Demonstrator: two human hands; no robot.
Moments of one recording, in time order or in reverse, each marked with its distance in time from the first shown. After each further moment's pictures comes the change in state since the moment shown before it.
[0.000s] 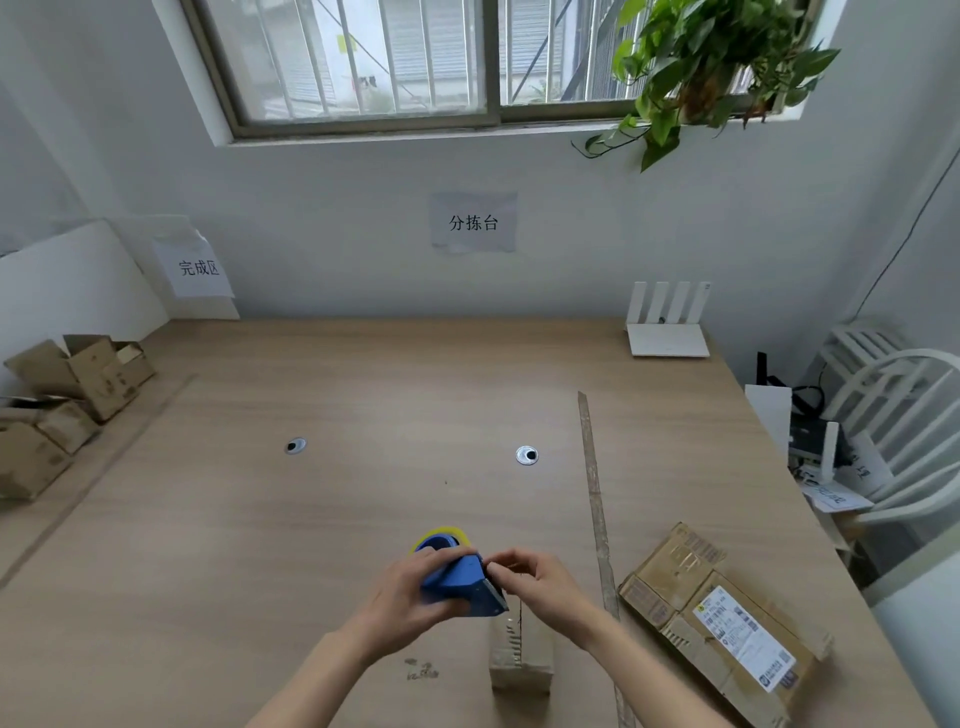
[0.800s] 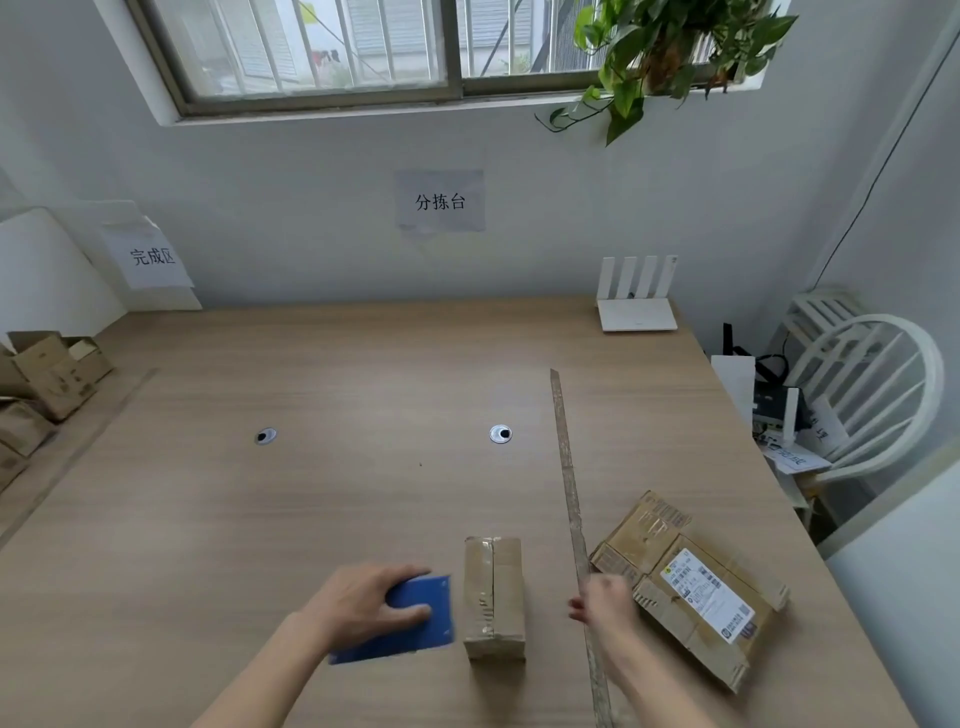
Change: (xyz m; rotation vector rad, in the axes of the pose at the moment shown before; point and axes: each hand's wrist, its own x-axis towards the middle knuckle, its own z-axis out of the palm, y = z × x) left_hand -0.009 -0.018 -0.007 0.309 -0.304 -0.142; right_hand -0.058 0.078 -0.052 0.117 0.608 0.414
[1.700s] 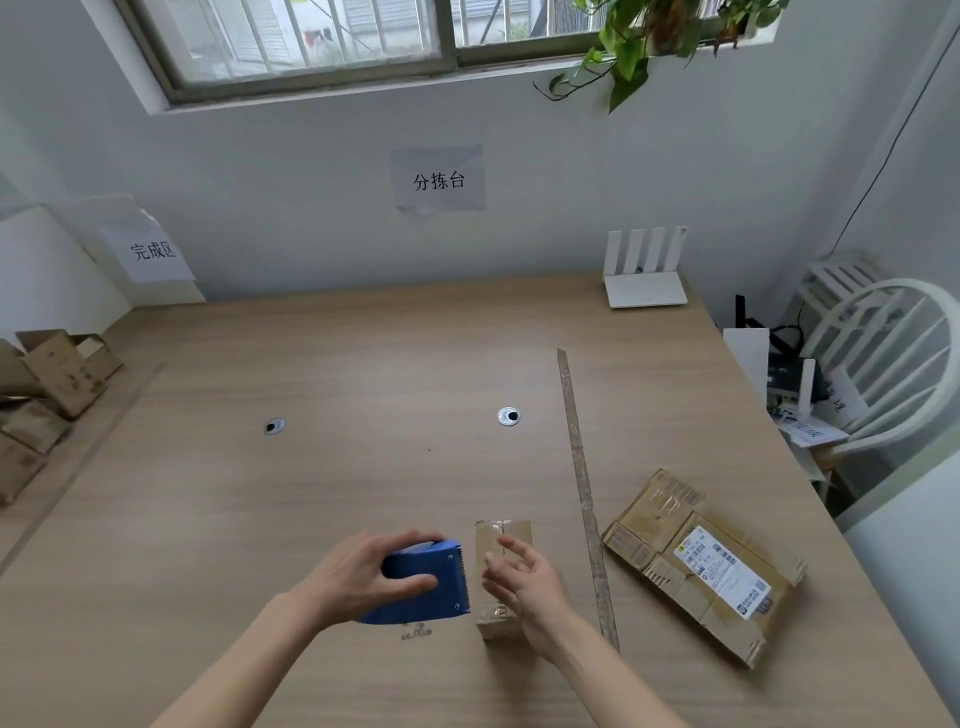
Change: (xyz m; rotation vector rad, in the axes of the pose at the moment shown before) left_hand -0.007 0.014 -0.029 -0.100 0.071 0.064; right_hand -0.029 -0.021 0.084 0.593 -0.415 0.119
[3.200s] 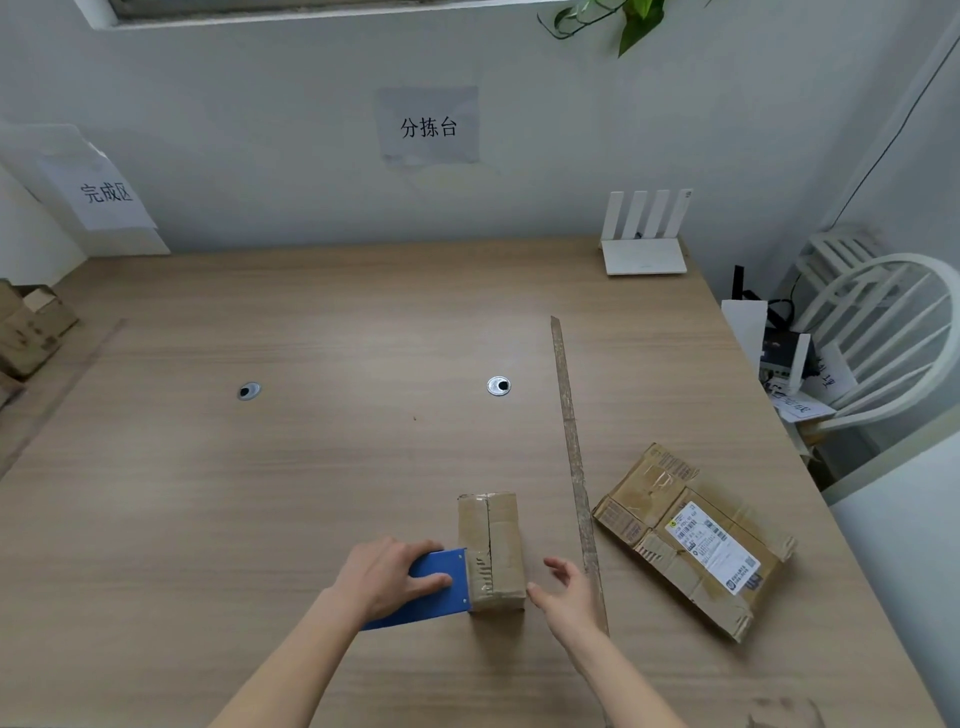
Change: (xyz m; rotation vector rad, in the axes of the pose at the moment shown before) left_hand 0.041 -0.026 0.085 0.288 -0.096 -0.150; right_hand 0.028 0.048 -0.077 -0.644 0.364 0.004
